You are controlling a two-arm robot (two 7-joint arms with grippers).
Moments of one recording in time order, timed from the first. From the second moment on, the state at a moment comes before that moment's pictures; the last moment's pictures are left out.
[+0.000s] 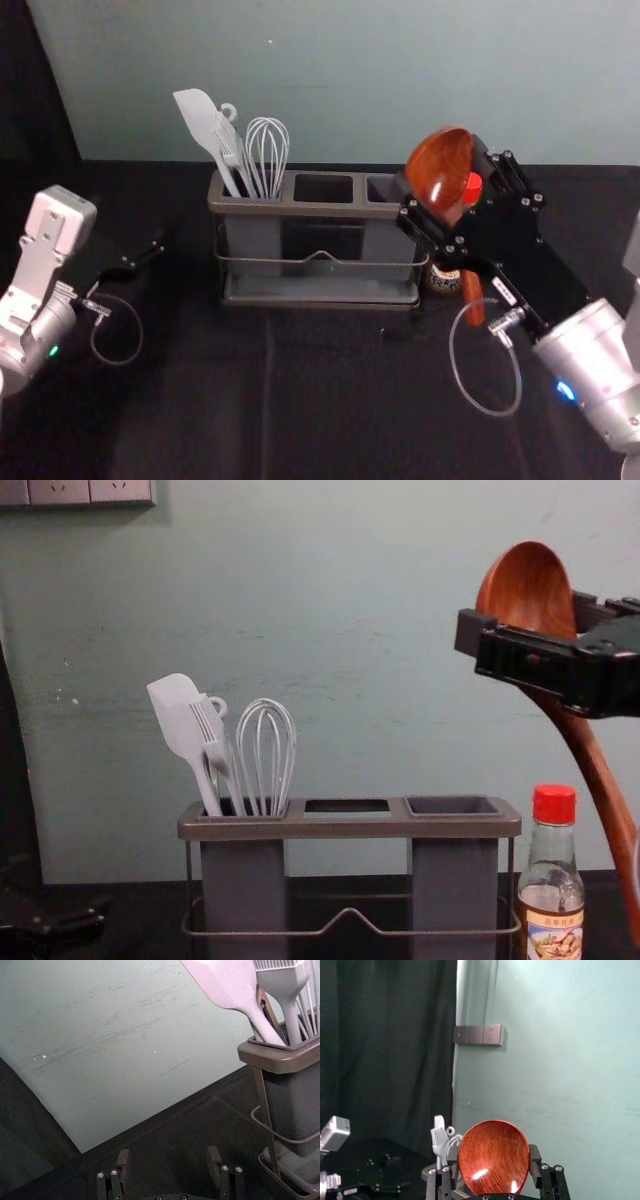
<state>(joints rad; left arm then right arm) -0.20 0.60 0.45 -1.41 -0.25 -0.12 0.03 -0.20 0.21 -0.16 -2.06 0.08 -0.08 0.31</state>
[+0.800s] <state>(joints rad) -0.20 0.60 0.45 -1.41 -0.25 -0.12 0.03 -0.21 0.23 -0.15 -2.03 0.13 -0.14 0.33</state>
